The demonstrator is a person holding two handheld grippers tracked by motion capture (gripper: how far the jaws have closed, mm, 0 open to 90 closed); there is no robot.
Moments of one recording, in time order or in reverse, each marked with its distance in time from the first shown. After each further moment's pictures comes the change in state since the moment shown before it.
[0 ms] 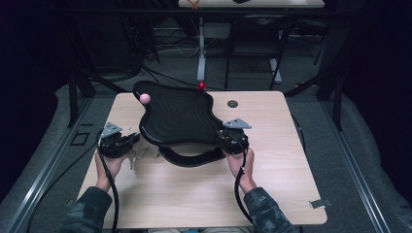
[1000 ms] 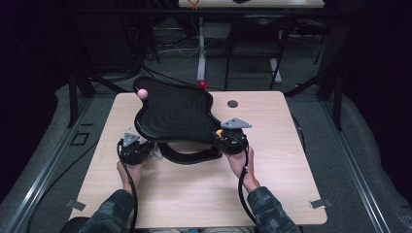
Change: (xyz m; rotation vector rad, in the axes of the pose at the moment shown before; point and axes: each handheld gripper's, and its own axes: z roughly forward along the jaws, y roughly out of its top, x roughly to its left) left arm -0.028 -0.038 0.051 -0.024 0.082 -0.107; right arm -0.002 0.002 -0.002 -0.020 0.133 -0.068
